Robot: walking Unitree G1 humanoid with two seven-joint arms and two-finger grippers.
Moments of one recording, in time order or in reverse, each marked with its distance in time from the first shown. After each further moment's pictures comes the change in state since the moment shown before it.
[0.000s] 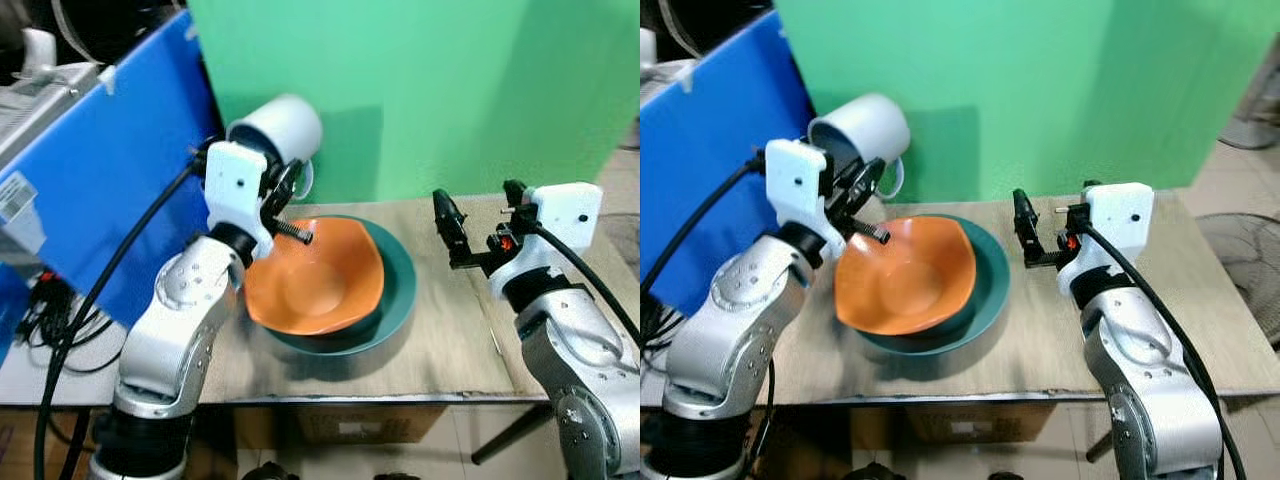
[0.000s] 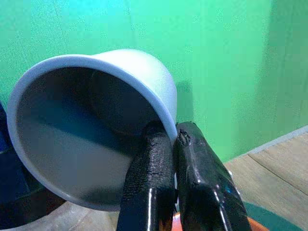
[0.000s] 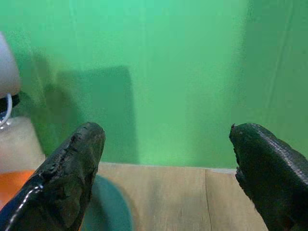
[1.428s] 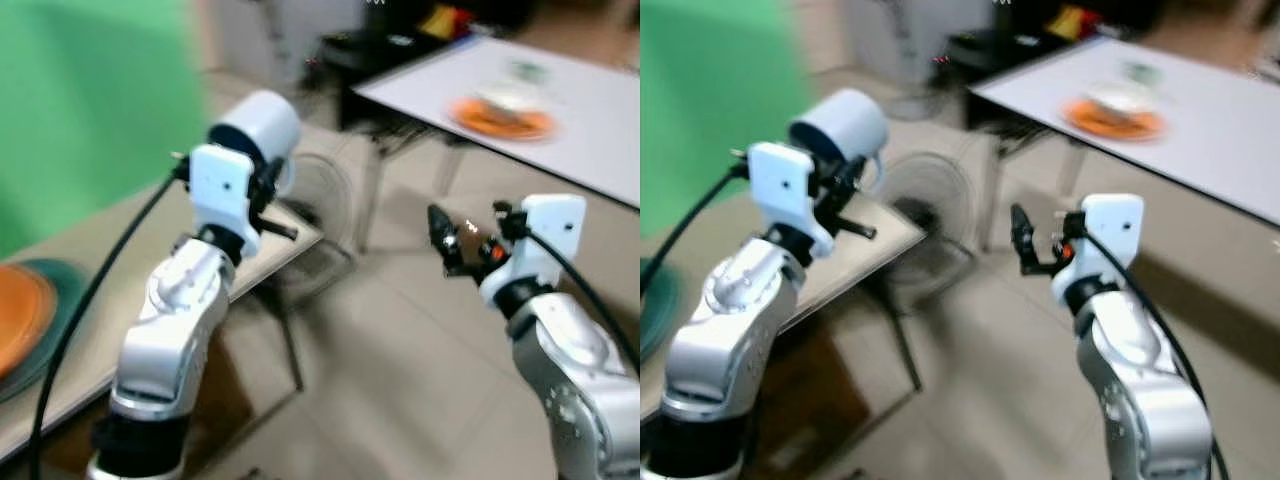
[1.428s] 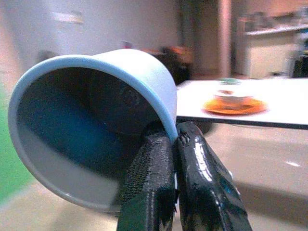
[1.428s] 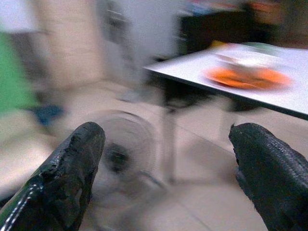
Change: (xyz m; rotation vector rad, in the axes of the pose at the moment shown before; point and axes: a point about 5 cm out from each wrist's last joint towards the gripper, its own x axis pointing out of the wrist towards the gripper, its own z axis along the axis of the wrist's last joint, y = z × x) left arm -0.001 0.006 -0.009 0.016 -0.002 0.062; right arm -0.001 -0.007 -0.020 0.054 0.115 -0.072
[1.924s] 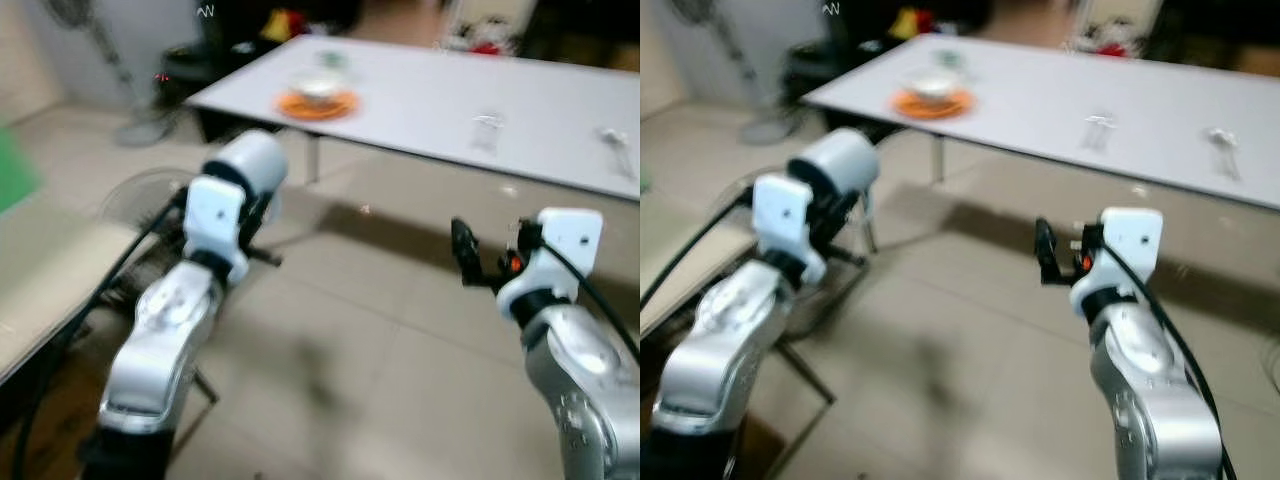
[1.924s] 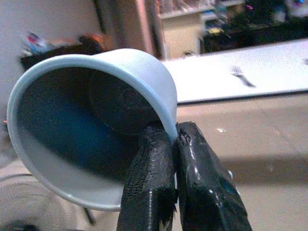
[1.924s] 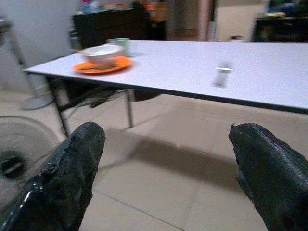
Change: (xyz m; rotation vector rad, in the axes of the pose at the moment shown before) left arm -0.017 0.016 -0.034 0.022 0.122 0.019; right arm -0.004 -0.014 -0.008 -0.019 0.036 -0.090
